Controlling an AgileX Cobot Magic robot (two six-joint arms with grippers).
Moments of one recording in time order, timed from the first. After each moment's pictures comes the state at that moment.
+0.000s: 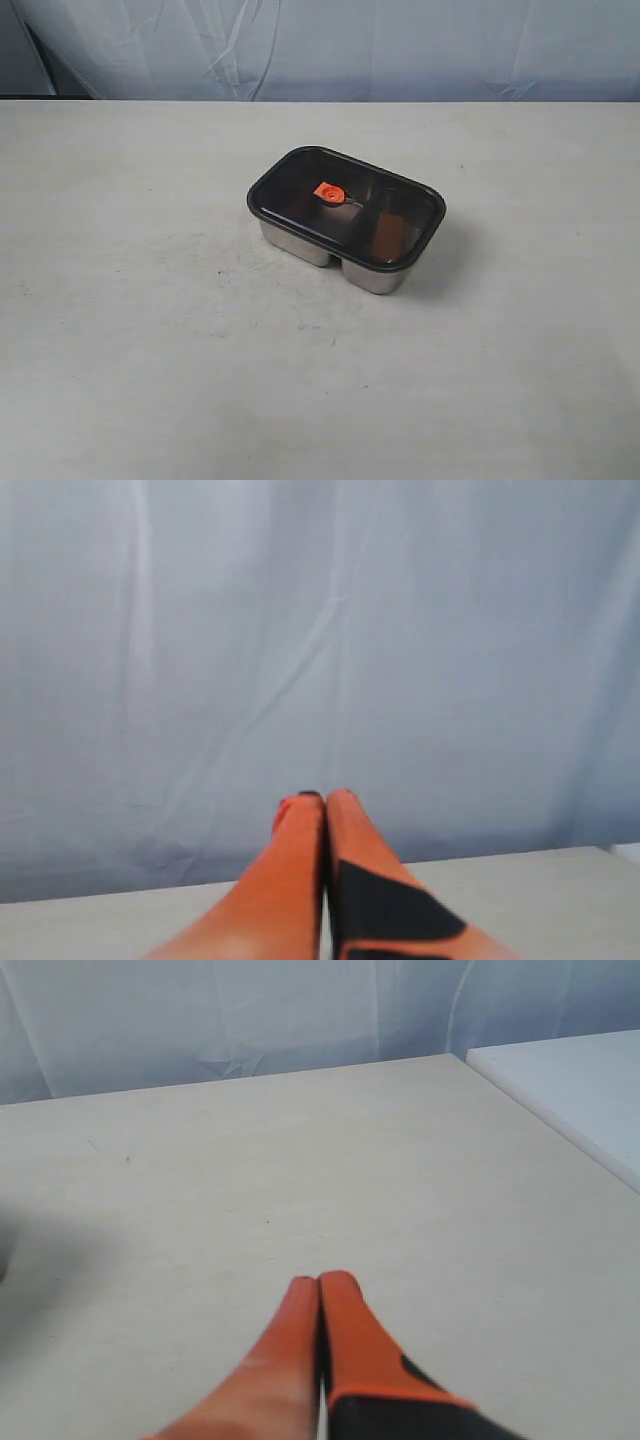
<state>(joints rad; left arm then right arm) -0.20 0.65 -0.26 0.44 -0.53 -0.63 -0.06 0.01 -0.01 -0.02 0.37 0.00</state>
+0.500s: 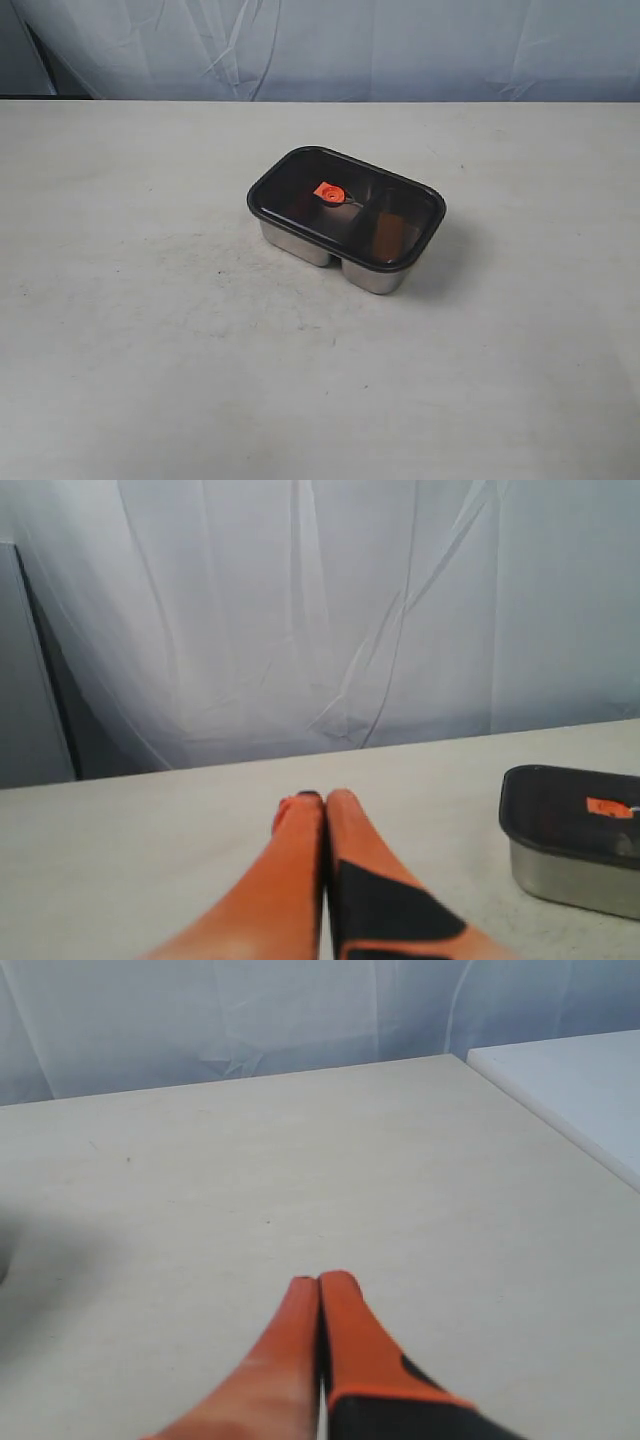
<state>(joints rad) -0.19 0.06 -0.11 0.06 0.12 -0.06 -0.06 0.01 -0.01 -0.01 0.37 0.00</state>
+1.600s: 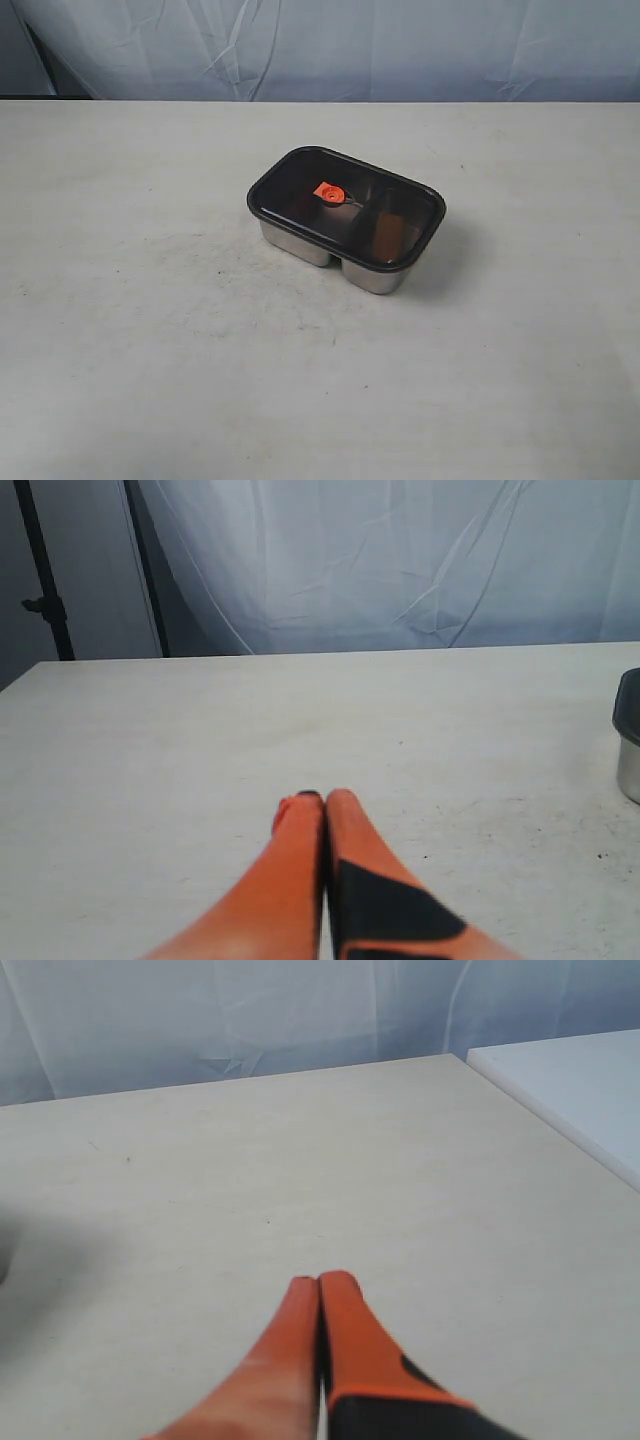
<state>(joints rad) -0.01 0.01 -0.01 -0.03 0.23 0.03 -0.06 0.01 -0.01 -0.01 0.37 0.00</state>
